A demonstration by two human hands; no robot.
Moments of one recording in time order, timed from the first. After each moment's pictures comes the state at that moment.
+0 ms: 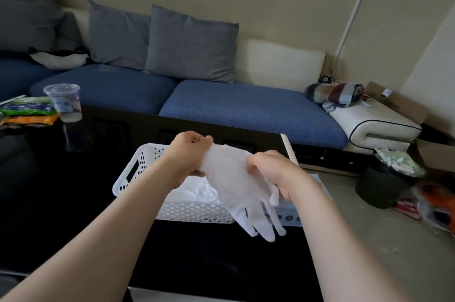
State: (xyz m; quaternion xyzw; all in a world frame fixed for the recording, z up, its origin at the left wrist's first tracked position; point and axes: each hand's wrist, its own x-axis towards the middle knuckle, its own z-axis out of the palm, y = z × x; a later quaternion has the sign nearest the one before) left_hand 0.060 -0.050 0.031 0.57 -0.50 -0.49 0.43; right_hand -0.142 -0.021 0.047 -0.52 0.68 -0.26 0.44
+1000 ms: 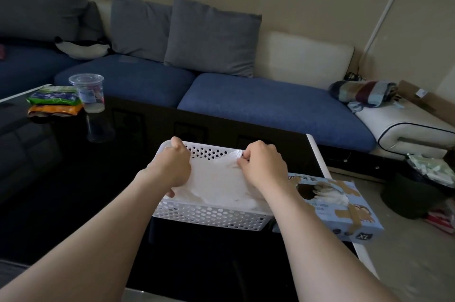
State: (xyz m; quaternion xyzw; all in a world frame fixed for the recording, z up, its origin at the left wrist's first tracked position) left_hand 0.140 -0.081 -0.019 0.74 -0.63 -0.14 0.15; right_hand -0.067 -0.089 -0.014 -0.69 0.70 -0.19 0.04
